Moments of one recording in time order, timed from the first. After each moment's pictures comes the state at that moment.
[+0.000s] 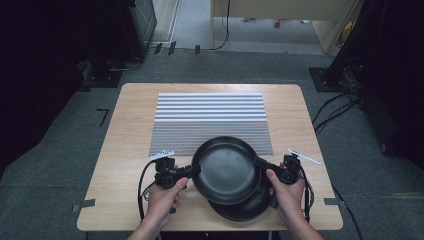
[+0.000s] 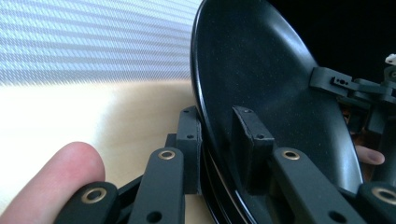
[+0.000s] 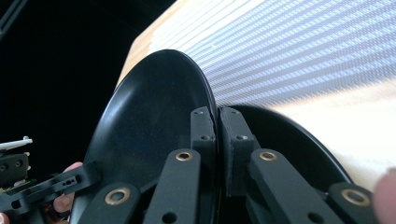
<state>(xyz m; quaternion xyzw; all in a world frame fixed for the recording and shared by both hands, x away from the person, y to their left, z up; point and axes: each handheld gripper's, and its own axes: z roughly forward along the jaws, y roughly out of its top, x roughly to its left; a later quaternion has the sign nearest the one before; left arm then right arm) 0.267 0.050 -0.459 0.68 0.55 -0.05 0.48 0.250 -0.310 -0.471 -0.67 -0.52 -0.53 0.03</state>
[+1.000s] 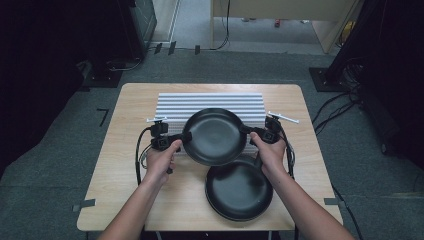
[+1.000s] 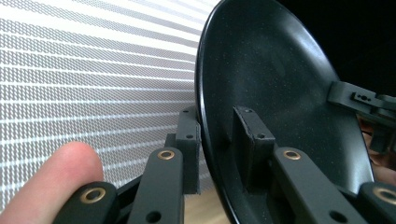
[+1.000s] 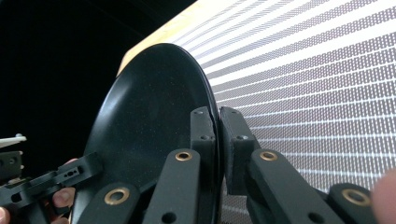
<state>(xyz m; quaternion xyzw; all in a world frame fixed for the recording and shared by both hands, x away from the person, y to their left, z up) 0.370 0.067 -0.455 0.66 0.59 -0.03 0.47 0.369 -0.282 -0.458 -0.67 -0.55 -0.51 0.04</state>
